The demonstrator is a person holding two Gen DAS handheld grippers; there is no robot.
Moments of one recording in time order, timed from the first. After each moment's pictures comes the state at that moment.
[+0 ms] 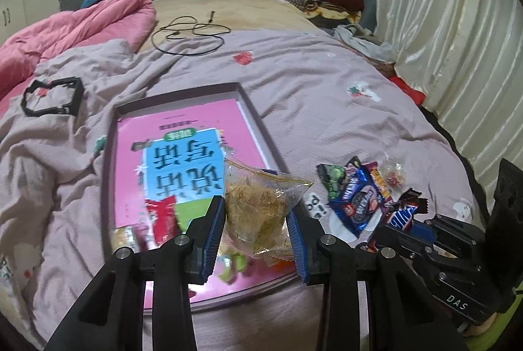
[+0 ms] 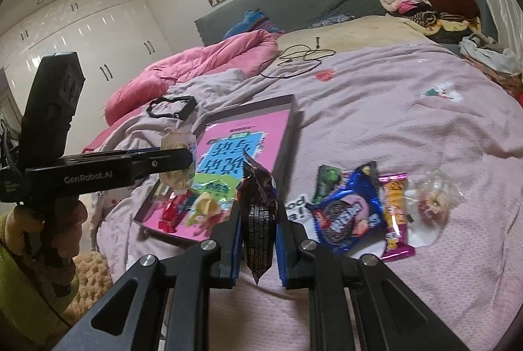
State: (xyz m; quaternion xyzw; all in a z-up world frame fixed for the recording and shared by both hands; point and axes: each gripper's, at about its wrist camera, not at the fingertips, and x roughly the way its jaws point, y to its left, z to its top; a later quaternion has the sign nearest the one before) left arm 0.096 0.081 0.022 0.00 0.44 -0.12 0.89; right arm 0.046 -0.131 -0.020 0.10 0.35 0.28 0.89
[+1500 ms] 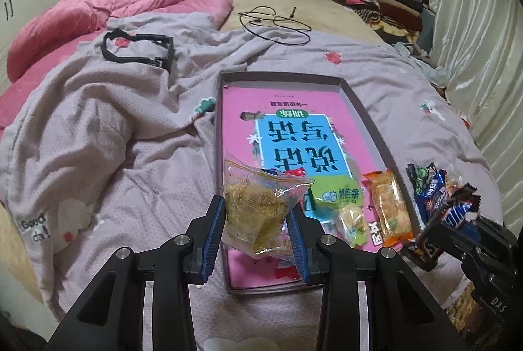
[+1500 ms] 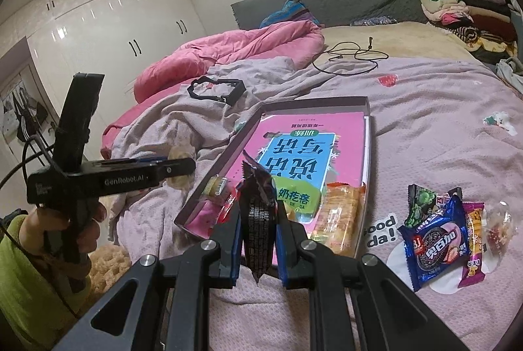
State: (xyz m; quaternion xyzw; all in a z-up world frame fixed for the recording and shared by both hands) left arm 0.083 0.192 0.002 -0.03 0.45 -0.01 0.89; right arm 0.052 -0.043 -0.012 0.06 0.35 0.33 0.87
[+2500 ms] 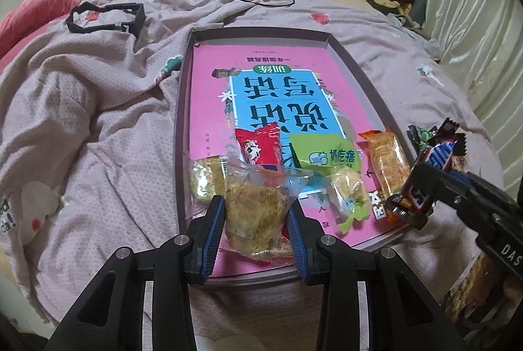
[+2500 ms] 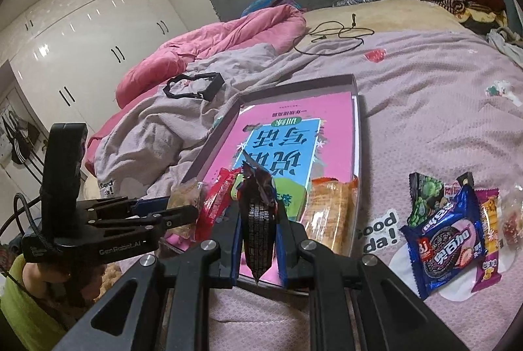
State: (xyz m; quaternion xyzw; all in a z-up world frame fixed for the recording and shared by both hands) left arm 0.093 0.170 -0.041 -0.03 0.50 -0.04 0.87; right arm 0.085 -0.043 -0.036 0.10 0.40 0.31 0.86
